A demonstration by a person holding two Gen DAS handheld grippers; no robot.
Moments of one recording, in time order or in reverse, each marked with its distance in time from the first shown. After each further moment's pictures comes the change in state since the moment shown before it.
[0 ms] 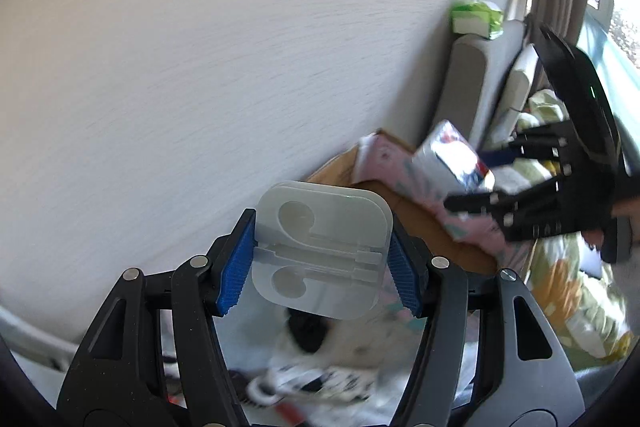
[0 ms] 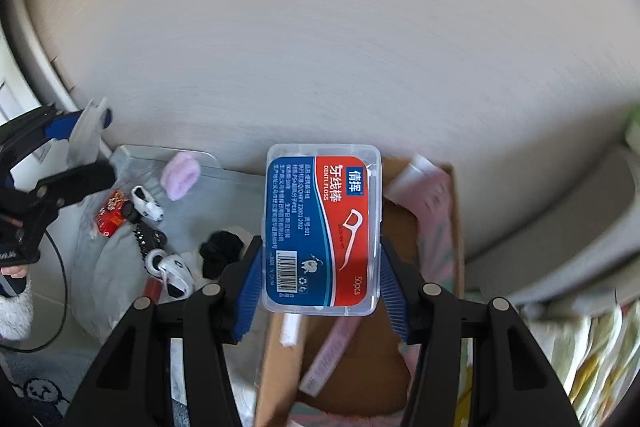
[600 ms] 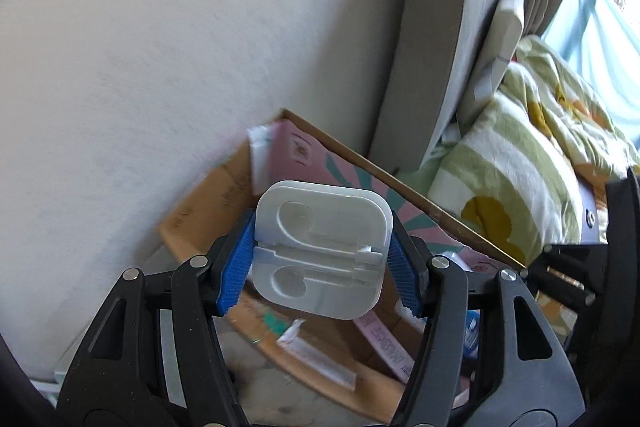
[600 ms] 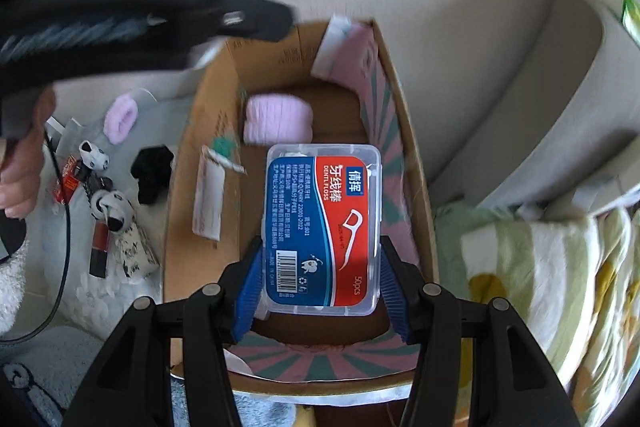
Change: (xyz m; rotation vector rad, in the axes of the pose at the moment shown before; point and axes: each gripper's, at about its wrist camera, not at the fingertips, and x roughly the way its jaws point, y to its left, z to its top) left arm 0.146 -0.106 0.035 0.094 0.209 -0.068; right arm 0.043 -0.042 -0.094 0.167 0.159 -0.034
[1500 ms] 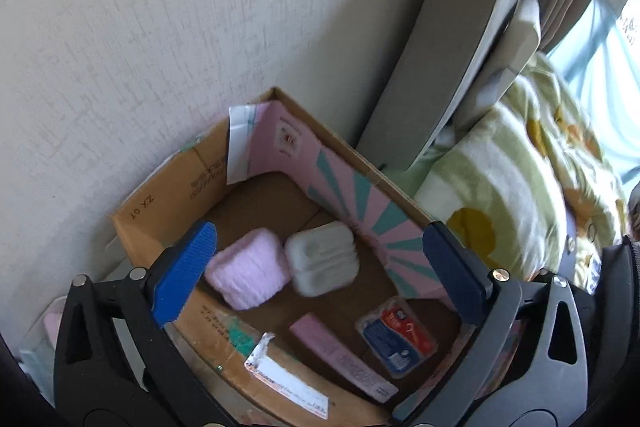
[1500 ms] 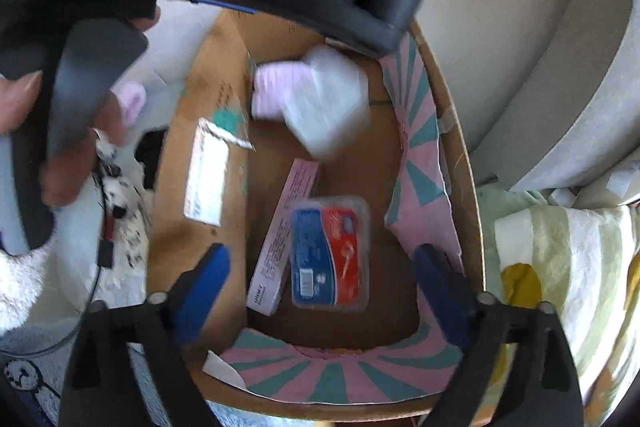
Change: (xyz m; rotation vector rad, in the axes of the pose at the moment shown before) left arm 0.032 0.013 0.009 -0.140 0.063 -0.083; right arm 0.017 -0.010 -0.005 0.025 0.004 0.123
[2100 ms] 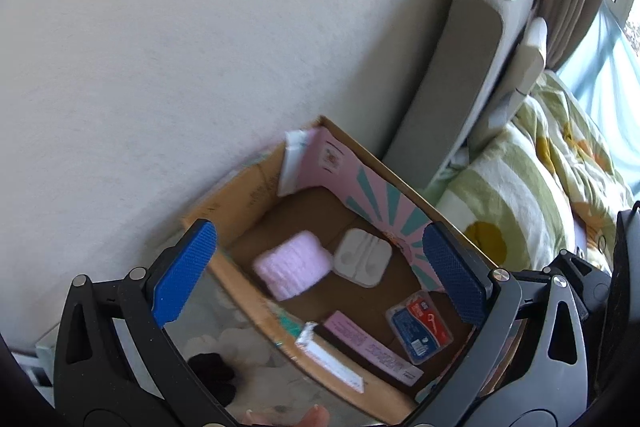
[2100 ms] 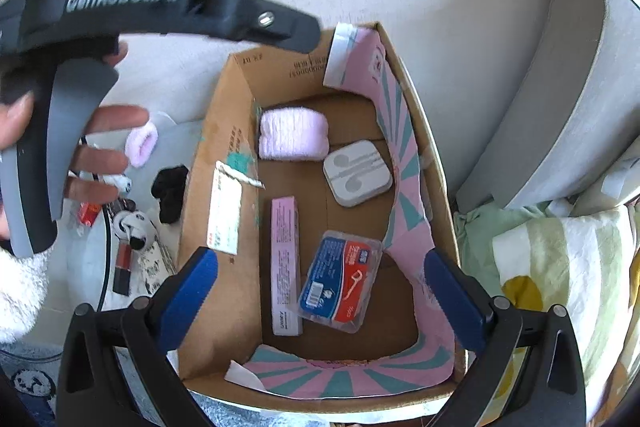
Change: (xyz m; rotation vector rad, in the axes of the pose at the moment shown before) left arm -0.052 0.023 -0.006 -0.006 -0.099 0.085; right arm -0.030 0.004 0.005 0.021 -0.121 -0.024
